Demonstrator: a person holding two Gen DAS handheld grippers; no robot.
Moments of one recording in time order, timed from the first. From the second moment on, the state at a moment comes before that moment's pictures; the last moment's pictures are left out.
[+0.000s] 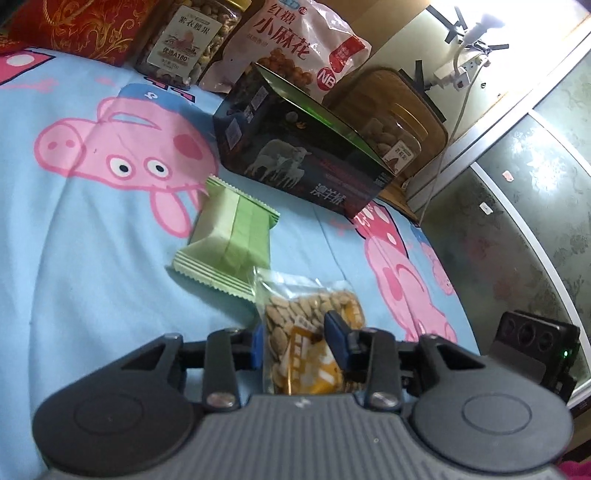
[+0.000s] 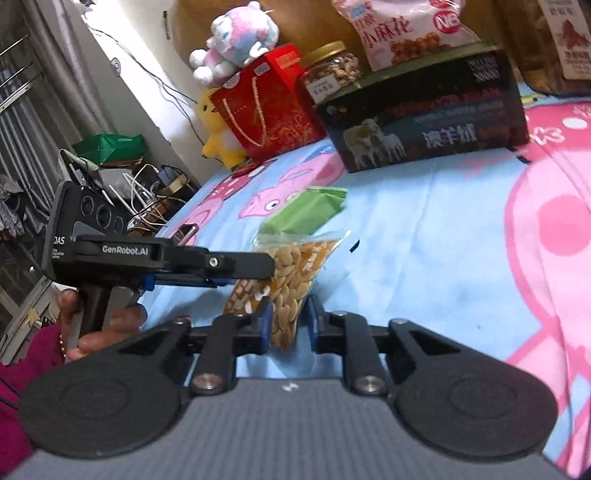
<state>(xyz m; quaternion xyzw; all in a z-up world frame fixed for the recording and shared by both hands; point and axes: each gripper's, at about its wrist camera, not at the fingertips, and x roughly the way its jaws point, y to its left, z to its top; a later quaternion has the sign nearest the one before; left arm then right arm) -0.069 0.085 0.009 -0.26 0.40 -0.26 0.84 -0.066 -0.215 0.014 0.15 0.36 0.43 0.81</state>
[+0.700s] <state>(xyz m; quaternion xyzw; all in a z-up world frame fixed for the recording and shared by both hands) -0.078 0.061 0.020 -0.18 0.40 -0.28 0.85 -0.078 -0.222 0.013 0.11 0.36 0.43 0.82</state>
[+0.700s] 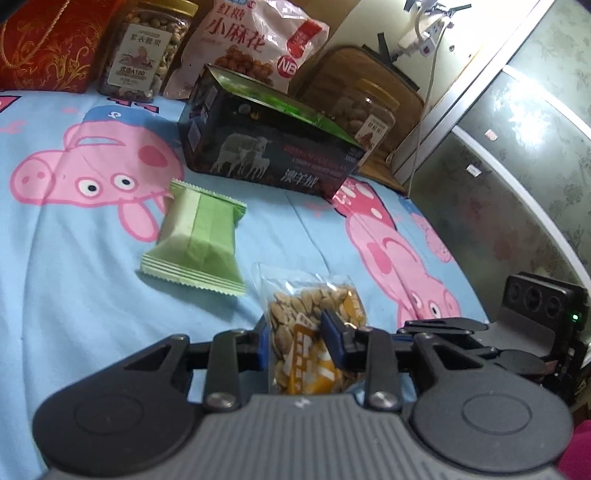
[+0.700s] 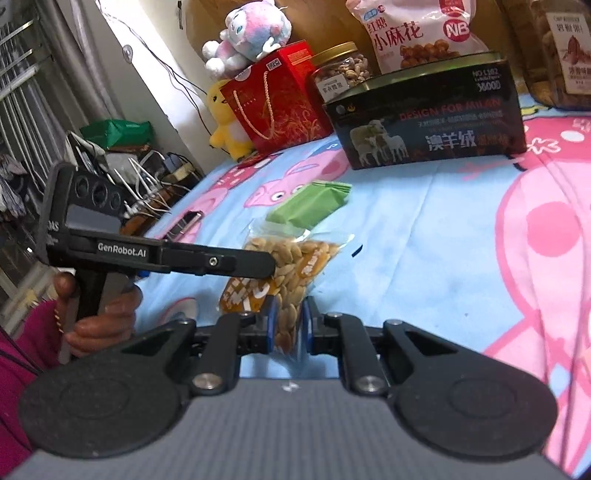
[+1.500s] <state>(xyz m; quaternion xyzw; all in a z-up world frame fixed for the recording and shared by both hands) -0.086 0.041 0.026 -0.16 0.42 -0.20 0.87 -0.087 -0.226 0.005 0.15 0.35 0.40 0.83</state>
